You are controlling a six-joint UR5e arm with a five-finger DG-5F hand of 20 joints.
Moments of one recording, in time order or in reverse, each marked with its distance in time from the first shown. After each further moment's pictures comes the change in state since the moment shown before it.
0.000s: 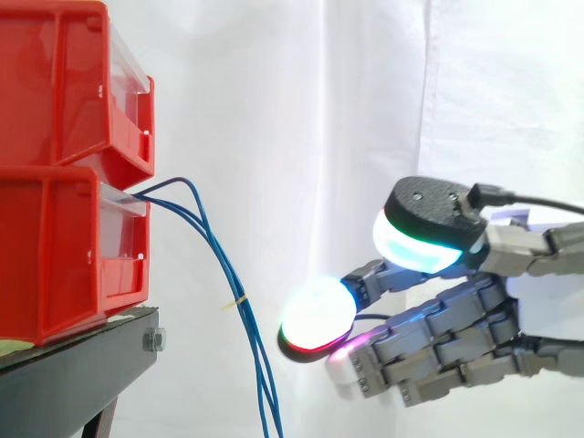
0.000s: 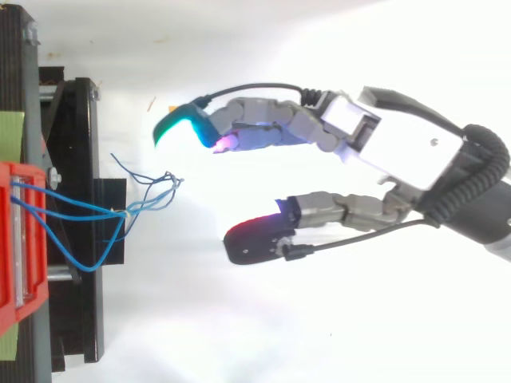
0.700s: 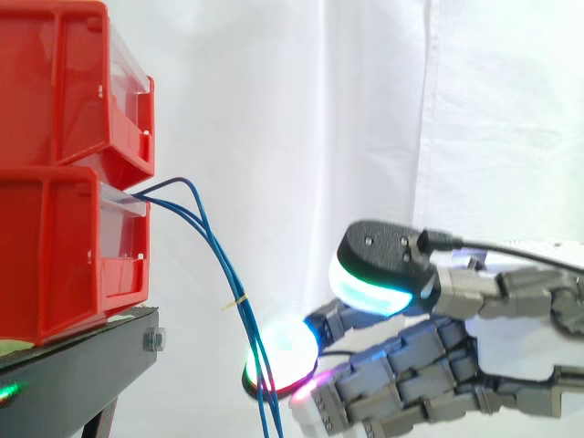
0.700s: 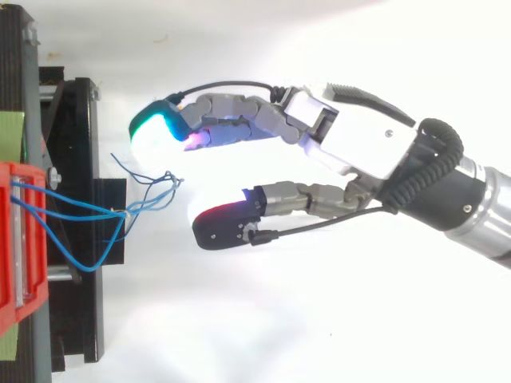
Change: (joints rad) arm -0.025 -0.078 0.060 0.013 -0.033 0.017
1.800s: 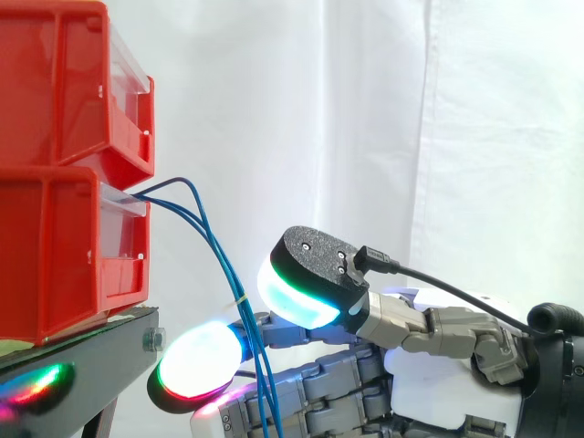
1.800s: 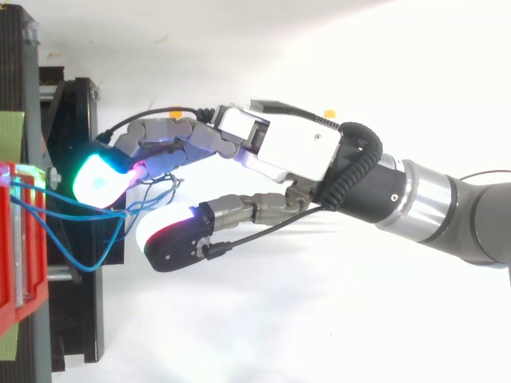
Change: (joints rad) arm -0.041 -0.148 0.107 0.188 -0.168 0.097
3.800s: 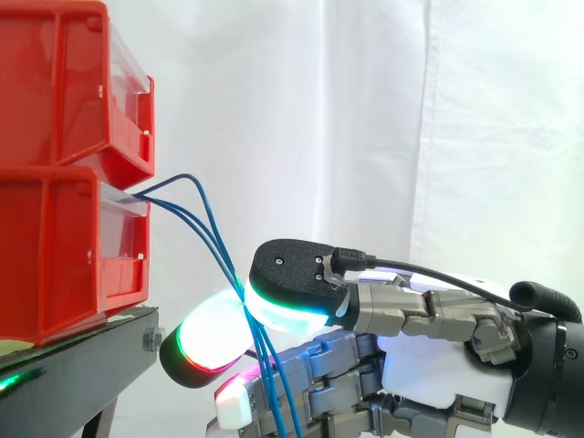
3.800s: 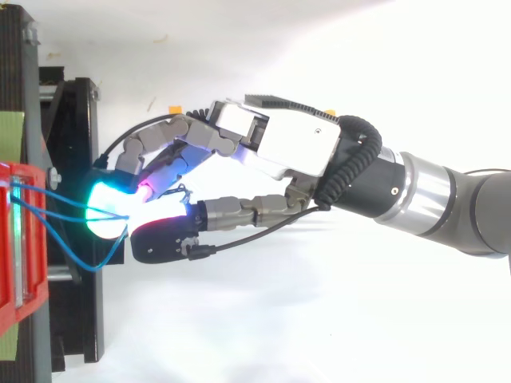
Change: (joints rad) arm -0.014 0.000 0.000 0.047 -0.050 0.000
